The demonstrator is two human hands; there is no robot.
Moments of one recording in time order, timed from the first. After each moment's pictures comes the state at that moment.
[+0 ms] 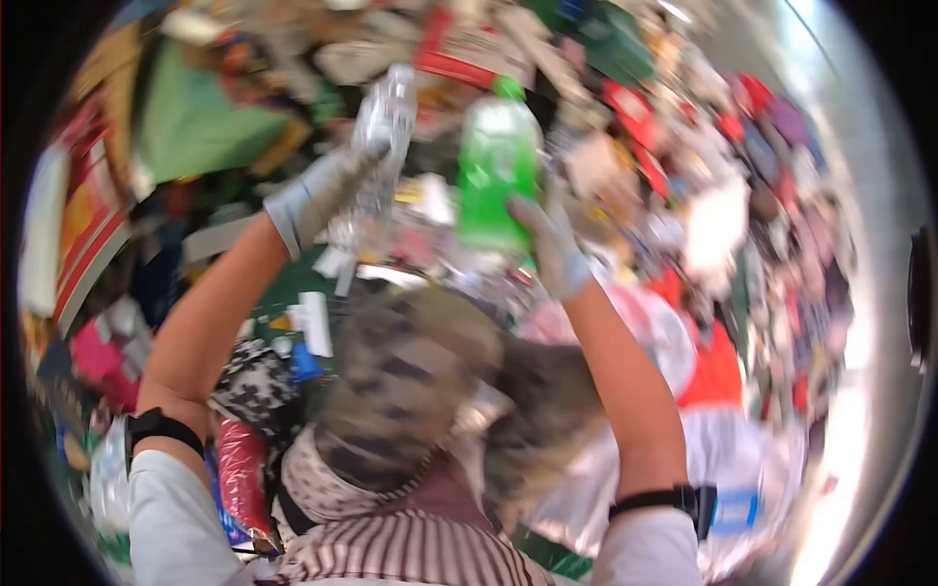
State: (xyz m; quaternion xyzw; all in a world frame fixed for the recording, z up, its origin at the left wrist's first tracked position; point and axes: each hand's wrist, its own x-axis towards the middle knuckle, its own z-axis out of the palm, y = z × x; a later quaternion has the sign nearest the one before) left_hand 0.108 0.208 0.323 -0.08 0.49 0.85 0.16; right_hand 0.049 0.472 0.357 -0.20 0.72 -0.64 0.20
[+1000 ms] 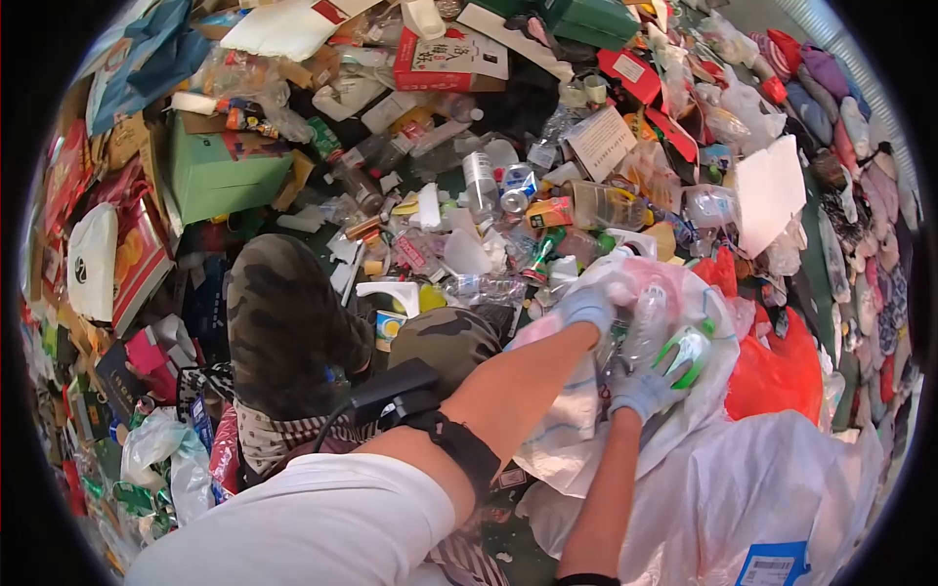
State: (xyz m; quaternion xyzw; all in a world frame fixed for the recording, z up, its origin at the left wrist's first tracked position) left_hand 0.057 0.678 0.209 -0.10 0.88 0.45 0.14; right_hand 0.159 0.791 0.240 0.21 0.94 0.25 0.05
